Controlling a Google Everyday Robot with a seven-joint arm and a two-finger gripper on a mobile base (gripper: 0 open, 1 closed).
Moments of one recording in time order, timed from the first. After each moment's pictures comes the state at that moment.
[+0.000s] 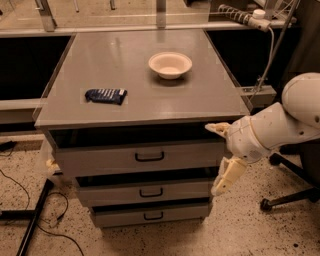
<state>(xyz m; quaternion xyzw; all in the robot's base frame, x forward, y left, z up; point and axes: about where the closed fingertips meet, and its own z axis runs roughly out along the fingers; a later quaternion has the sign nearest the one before) 0.475 -0.137 0.775 -0.66 0.68 0.16 0.28</state>
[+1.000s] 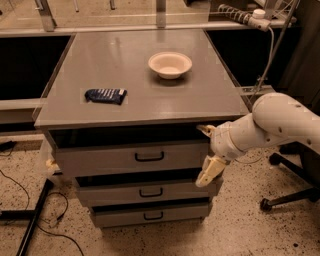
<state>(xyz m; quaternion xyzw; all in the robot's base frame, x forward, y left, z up) 0.537 -0.122 0.706 -0.65 0.69 0.13 0.30</state>
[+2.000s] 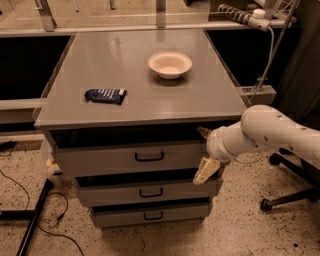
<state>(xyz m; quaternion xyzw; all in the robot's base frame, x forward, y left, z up) 0.574 -0.128 0.663 -0.64 0.69 0.08 0.31</state>
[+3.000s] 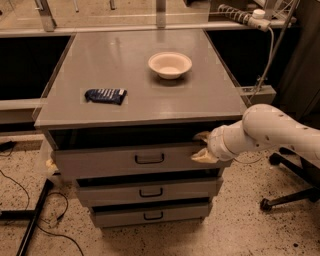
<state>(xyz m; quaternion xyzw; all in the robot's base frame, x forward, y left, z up) 0.574 -0.128 0.663 -0.64 0.69 0.08 0.31</state>
